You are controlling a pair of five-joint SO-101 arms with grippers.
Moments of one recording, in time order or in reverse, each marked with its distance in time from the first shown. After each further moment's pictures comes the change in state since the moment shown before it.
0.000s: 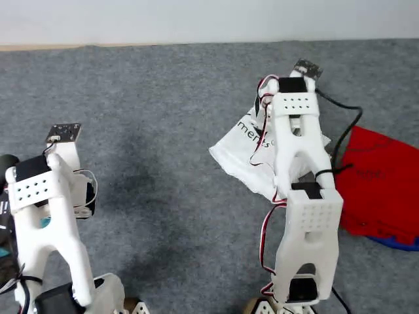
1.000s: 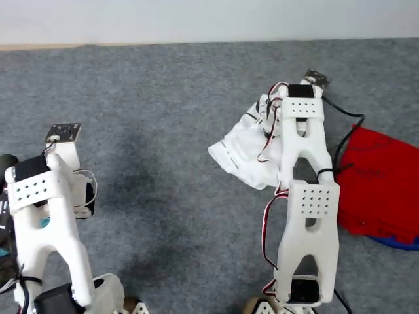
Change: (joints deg) left arm 0.0 0.0 0.0 0.0 0.0; right arm 4.0 15.7 -14.5 3.2 3.6
